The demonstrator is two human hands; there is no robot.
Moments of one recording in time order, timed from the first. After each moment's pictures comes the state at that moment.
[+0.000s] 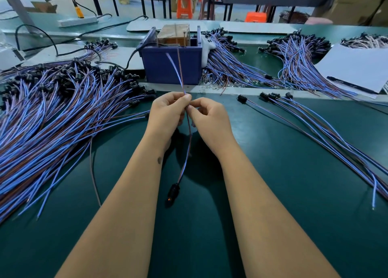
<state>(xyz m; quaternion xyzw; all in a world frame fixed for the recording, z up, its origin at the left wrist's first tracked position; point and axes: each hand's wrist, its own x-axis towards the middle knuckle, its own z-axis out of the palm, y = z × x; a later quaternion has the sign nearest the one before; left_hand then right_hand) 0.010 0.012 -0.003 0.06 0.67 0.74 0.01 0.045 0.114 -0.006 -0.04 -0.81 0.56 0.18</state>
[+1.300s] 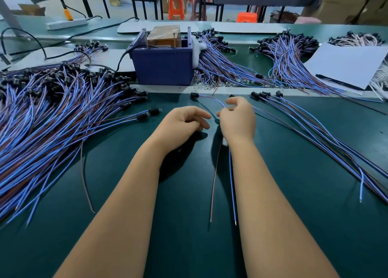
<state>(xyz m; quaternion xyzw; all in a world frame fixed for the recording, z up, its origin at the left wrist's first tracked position) 0.019 0.024 -0.012 0.26 0.80 0.54 0.10 0.046 0.169 -0.009 -0.25 -0.81 0.48 0.24</state>
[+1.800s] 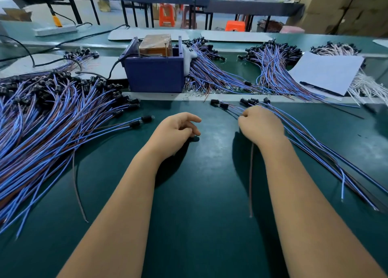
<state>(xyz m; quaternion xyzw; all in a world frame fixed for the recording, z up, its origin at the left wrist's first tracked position) 0.017 0.025 -0.017 0.24 0.81 0.53 0.10 0.071 0.235 0.018 -0.26 -0.95 0.15 0.07</state>
